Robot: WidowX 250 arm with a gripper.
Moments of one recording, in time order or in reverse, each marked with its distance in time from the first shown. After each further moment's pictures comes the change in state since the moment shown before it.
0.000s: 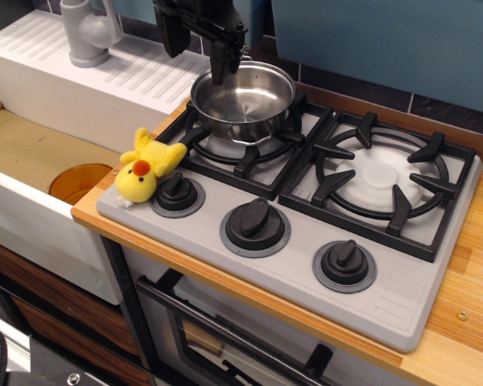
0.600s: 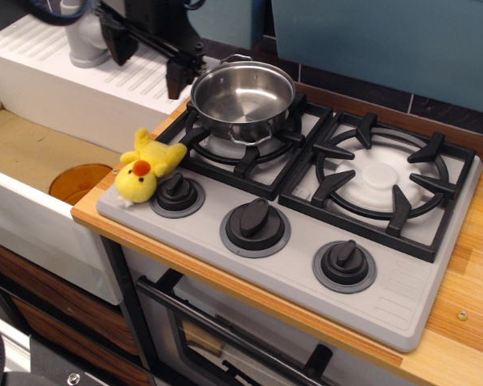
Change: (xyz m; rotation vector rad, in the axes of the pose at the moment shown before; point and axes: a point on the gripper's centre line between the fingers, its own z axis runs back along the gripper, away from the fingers) arm -0.055 0.013 0.026 0.171 -0.094 0.127
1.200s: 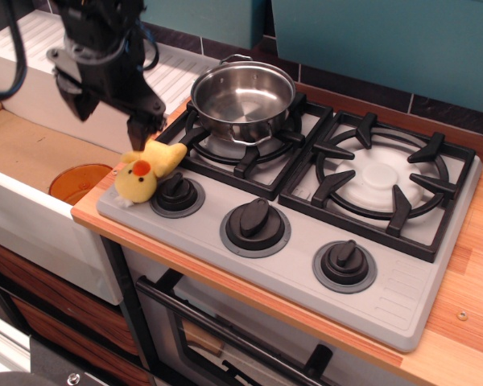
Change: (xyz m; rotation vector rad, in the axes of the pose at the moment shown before) arm -0.046 -0.004 -0.026 -0.014 -0.012 0.067
